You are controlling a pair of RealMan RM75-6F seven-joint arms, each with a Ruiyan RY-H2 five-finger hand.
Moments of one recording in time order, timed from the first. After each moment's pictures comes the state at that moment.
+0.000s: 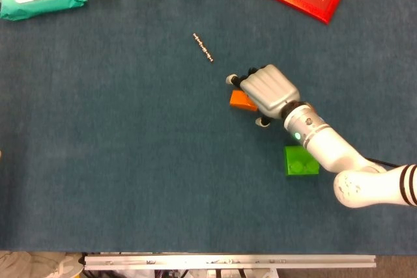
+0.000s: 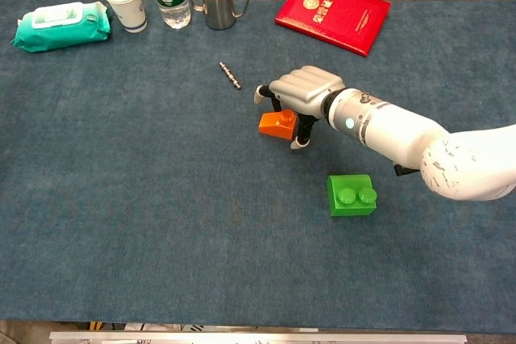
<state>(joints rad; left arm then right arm) -0.04 -1.13 -0.02 -1.61 1.46 1.49 0.13 0.97 -1.67 0.11 -1.48 -0.78 0.80 -0.71</state>
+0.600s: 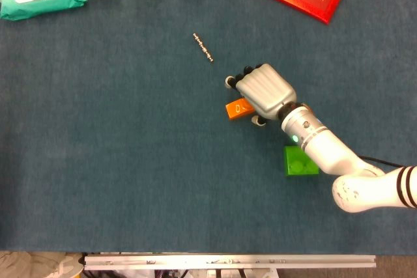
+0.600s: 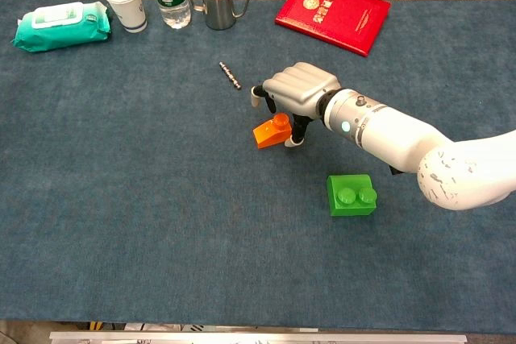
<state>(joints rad) -0.02 -1.13 -0.02 -1.58 1.46 1.51 0.09 0.98 -1.68 0.08 -1.48 -0.83 0.87 -0.71</state>
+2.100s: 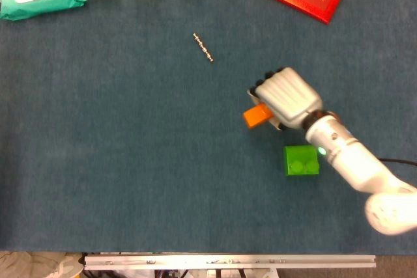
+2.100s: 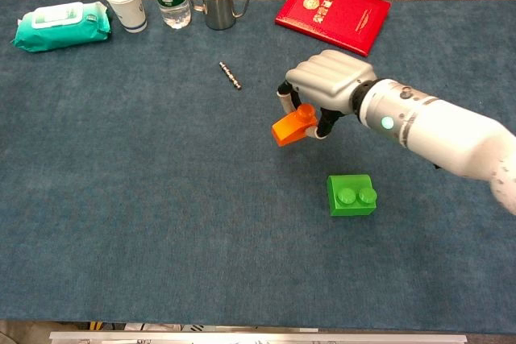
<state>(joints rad) -0.03 -1.14 -0.02 -1.57 1.46 1.48 0.08 0.95 -1.46 0.02 -1.84 -0.78 1.01 -0.81</state>
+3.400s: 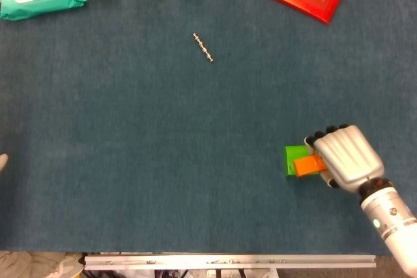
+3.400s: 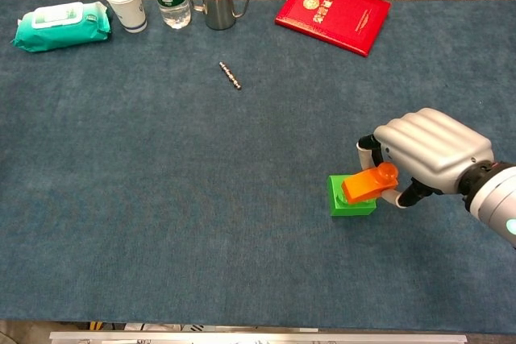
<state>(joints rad) -0.05 -1.15 0.00 -1.53 1.50 1.45 0.02 0.59 -1.39 -0.22 -2.21 -0.99 1.40 -1.01</state>
